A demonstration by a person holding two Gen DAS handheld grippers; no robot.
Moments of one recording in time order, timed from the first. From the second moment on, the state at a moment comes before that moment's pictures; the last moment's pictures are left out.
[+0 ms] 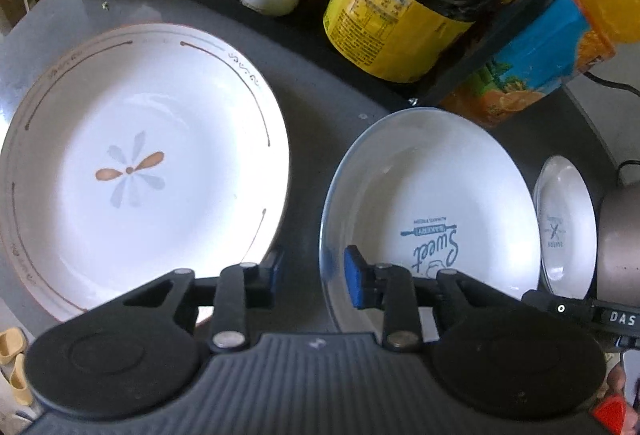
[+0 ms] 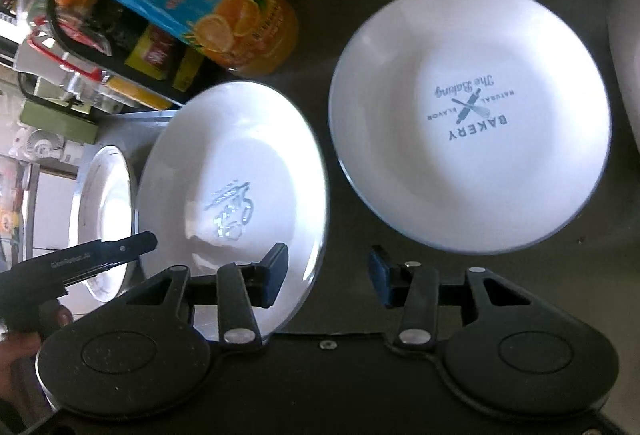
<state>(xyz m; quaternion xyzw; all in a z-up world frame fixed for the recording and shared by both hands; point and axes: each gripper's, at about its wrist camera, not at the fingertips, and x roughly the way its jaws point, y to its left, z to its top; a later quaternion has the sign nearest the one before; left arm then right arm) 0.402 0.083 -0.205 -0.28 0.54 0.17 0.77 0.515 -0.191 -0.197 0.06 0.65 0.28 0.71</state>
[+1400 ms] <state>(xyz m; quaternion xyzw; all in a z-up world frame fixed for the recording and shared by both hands) 0.390 0.087 -0.191 -0.29 0.51 0.20 0.78 0.530 -0.146 -0.185 -0.04 0.61 0.35 0.71</state>
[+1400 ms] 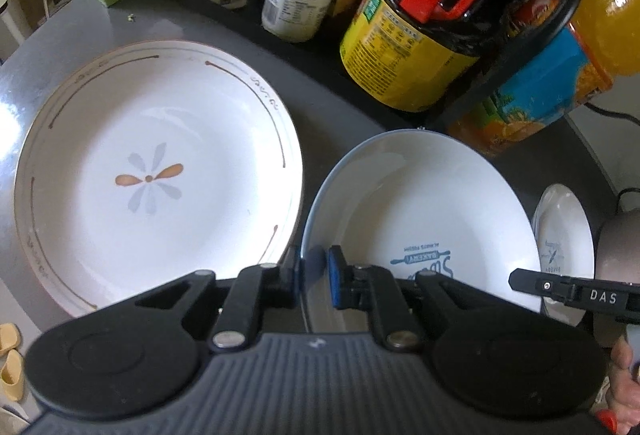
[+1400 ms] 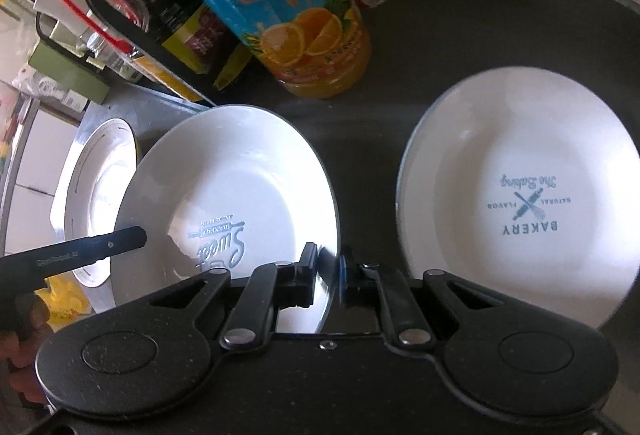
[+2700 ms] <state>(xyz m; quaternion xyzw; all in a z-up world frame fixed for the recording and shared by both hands) 0.342 0.173 -0.160 -0.32 0.46 0.26 0.79 0.504 -0.043 -0.150 -0.10 0.56 0.43 0.70</state>
